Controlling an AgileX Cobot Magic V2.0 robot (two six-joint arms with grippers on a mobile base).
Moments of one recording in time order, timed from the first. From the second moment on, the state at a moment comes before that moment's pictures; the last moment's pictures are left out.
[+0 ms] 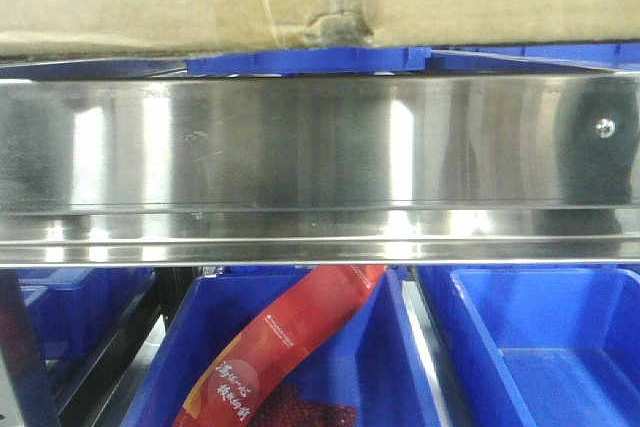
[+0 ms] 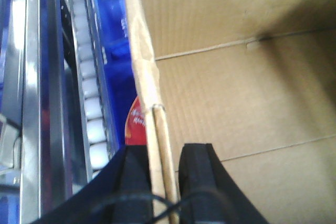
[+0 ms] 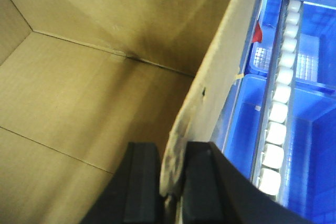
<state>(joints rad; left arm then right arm) -0.45 1.30 -1.69 0.17 1.22 -0.28 0.43 1.29 -1.70 0.08 1.22 0.05</state>
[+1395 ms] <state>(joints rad) -0.45 1.30 -1.69 0.20 1.01 -0.28 0.43 1.29 -1.70 0.05 1.12 0.05</state>
